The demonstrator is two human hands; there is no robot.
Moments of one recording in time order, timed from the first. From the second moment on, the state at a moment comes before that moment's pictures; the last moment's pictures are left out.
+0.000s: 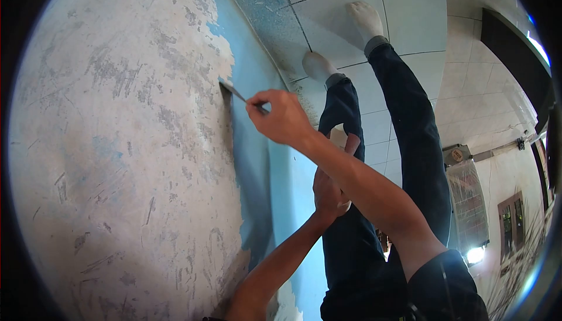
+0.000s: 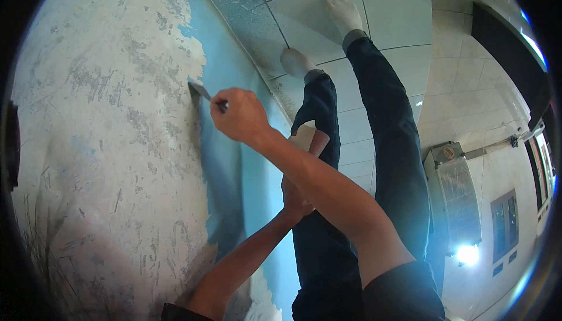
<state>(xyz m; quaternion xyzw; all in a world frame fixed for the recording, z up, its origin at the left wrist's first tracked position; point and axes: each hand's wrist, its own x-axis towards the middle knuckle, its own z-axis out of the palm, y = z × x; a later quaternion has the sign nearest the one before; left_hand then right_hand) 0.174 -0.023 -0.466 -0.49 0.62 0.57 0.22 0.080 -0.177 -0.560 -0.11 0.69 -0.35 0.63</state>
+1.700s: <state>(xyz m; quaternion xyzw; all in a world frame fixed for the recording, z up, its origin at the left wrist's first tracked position) 0.176 -0.021 -0.466 -0.51 0.59 0.60 0.21 0.075 -0.167 -0.545 -0.15 0.67 -0.37 0.62</state>
